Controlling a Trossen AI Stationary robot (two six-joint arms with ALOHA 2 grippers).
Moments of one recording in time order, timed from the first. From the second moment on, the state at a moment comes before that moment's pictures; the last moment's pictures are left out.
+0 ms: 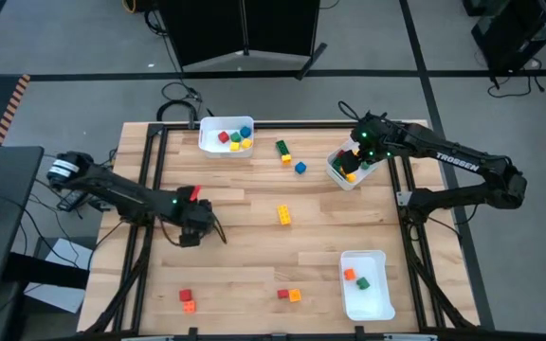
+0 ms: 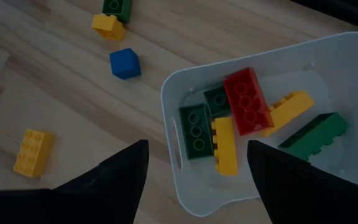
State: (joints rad) left arm -0.25 1.28 0.63 -0.87 -0.26 -0.35; right arm -0.54 1.11 0.97 -0.95 0.06 0.56
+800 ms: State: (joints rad) left arm -0.18 1.34 0.57 -0.71 -0.15 -0.44; right arm -0.54 1.11 0.97 -0.94 0.06 0.54
